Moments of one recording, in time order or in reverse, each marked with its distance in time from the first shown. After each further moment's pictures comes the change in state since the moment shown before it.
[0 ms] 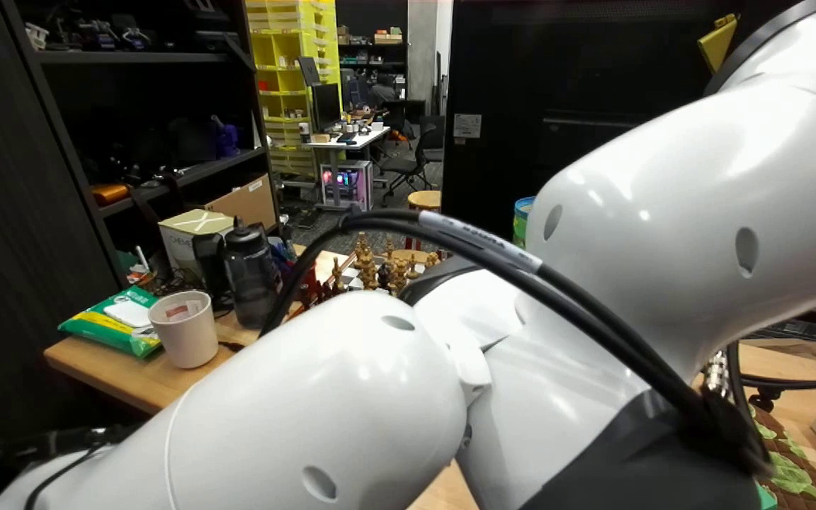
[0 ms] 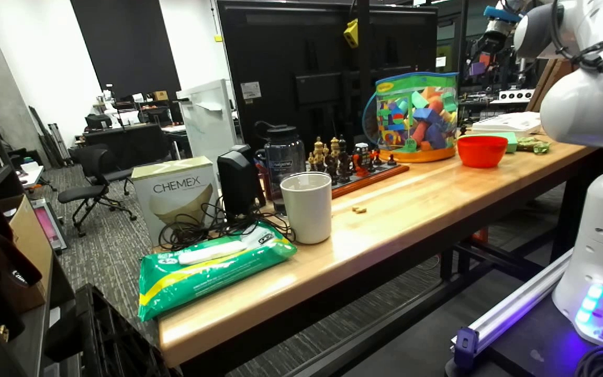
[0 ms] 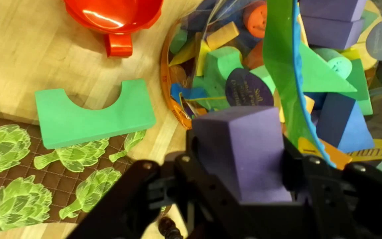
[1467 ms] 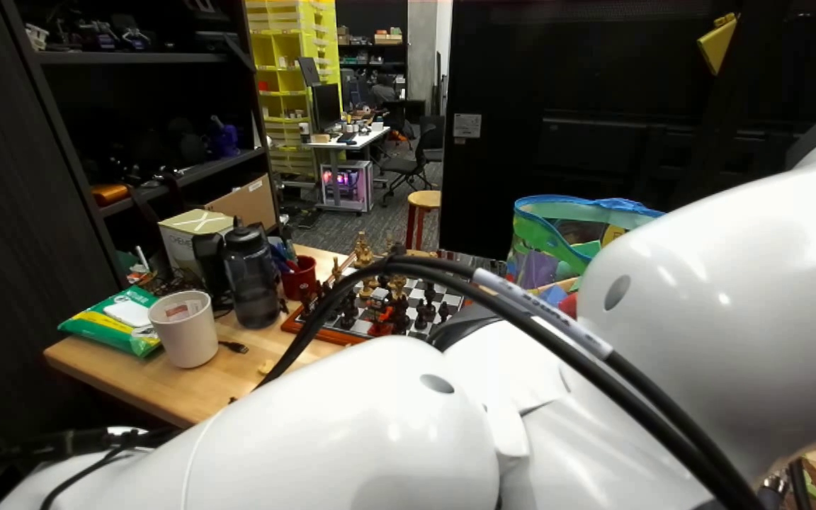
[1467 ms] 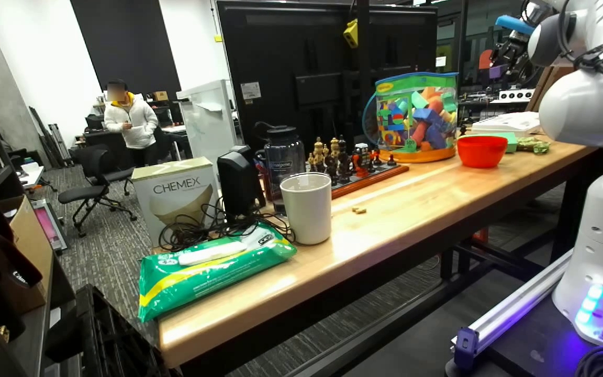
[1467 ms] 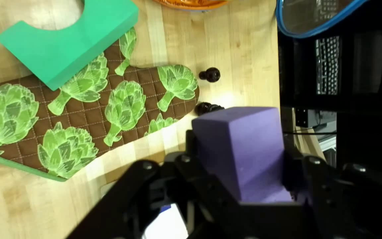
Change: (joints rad) arm -0.100 0.064 0.003 0.000 -0.009 0.361 0.370
